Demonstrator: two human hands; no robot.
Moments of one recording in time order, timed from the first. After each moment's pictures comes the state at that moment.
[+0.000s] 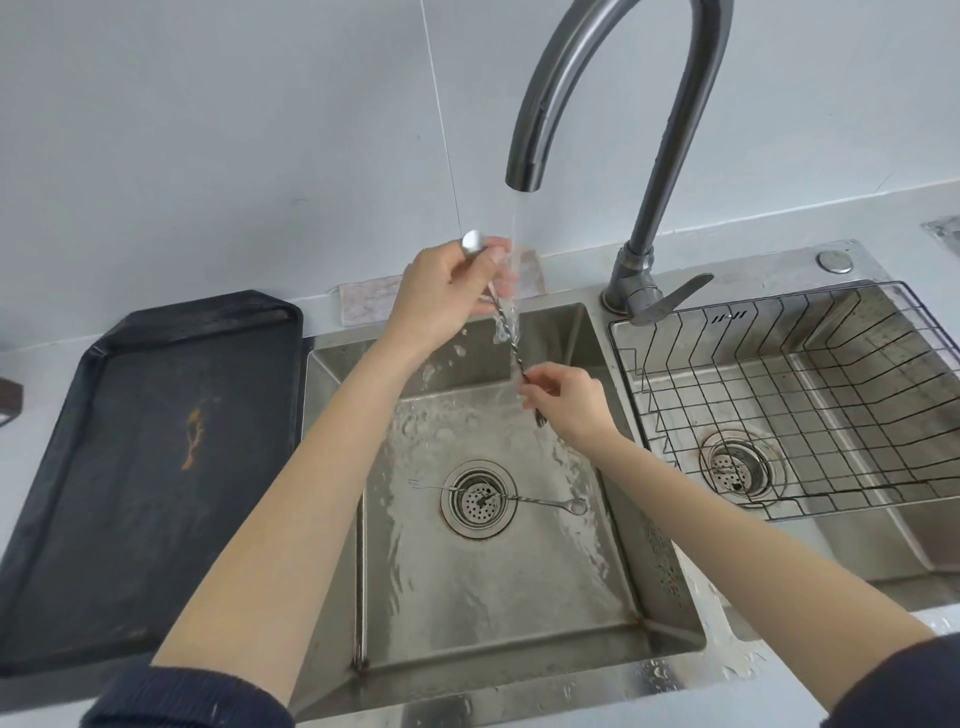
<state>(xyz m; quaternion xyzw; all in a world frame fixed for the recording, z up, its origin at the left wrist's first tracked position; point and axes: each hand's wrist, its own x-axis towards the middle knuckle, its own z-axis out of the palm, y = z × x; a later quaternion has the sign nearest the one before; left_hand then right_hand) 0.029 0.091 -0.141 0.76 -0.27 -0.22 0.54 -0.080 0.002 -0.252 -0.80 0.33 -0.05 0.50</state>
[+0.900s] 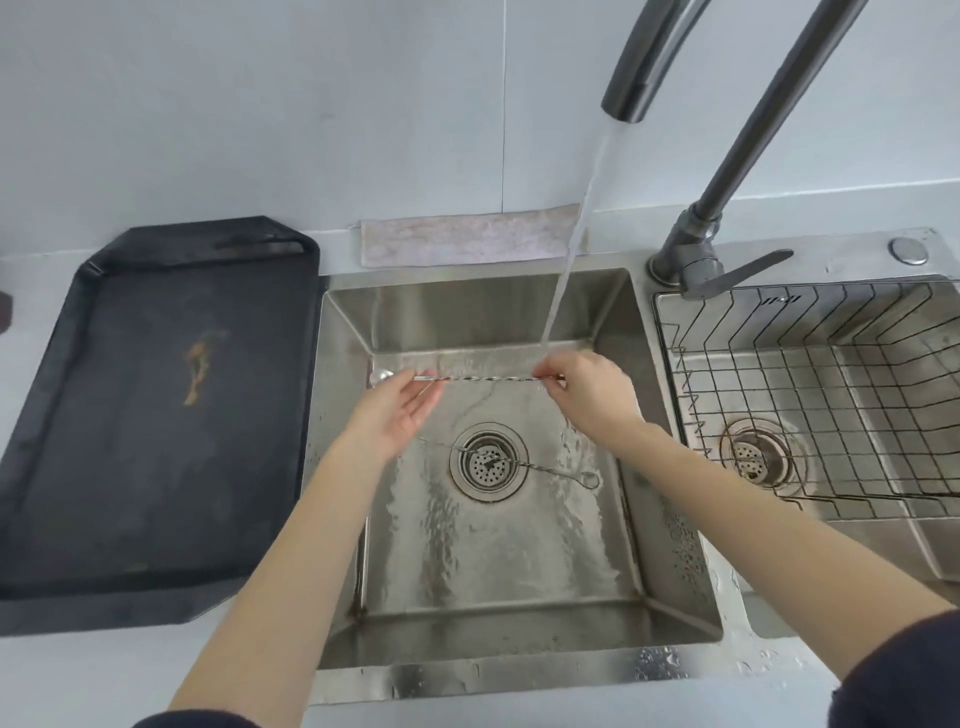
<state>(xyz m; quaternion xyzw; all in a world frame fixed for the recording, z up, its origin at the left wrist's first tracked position) 0.033 0.187 -0.270 0.51 0.26 -0.37 0.74 -0.070 0.009 -0.272 -0.94 0.22 0.06 0.25</state>
